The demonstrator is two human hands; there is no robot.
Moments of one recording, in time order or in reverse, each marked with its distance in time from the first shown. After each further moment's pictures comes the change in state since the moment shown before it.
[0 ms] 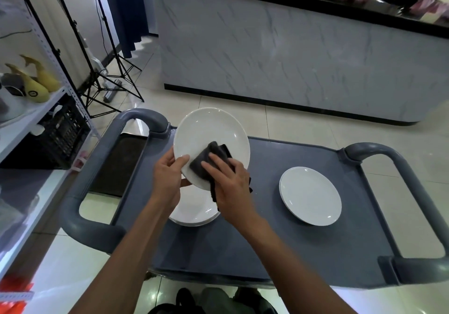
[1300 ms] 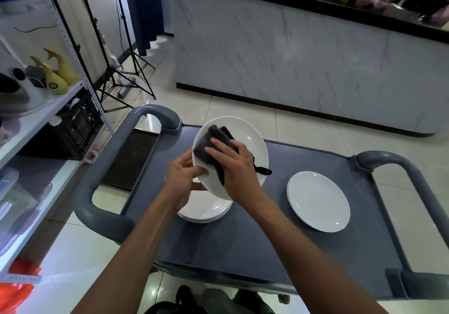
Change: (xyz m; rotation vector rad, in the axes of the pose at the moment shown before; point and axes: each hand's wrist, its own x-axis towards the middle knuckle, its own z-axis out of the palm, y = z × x) left_hand -0.005 -0.010 -0.014 0.043 -0.270 -0.050; right_hand 0.041 -0.001 -0.009 0.068 -0.018 -0.126
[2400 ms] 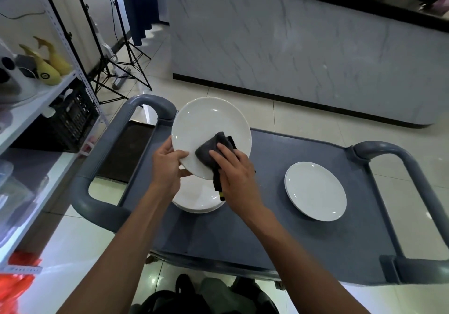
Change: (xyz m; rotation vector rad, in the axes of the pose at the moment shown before) left_hand 0.005 0.006 -0.010 -0.136 0.297 -0.008; right_hand -0.042 -0.002 0.011 -0.100 -0.094 0.162
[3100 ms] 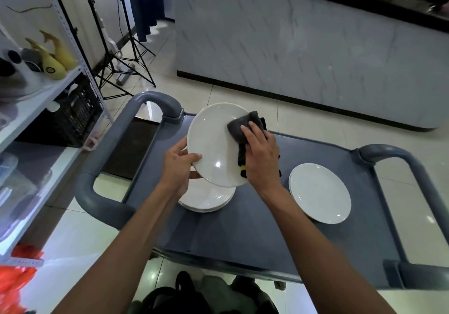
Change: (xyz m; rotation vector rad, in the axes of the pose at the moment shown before) left_hand 0.000 -0.007 0.001 0.082 -0.090 -0.027; right_hand 0.043 0.035 -0.014 -0.088 0.088 0.167
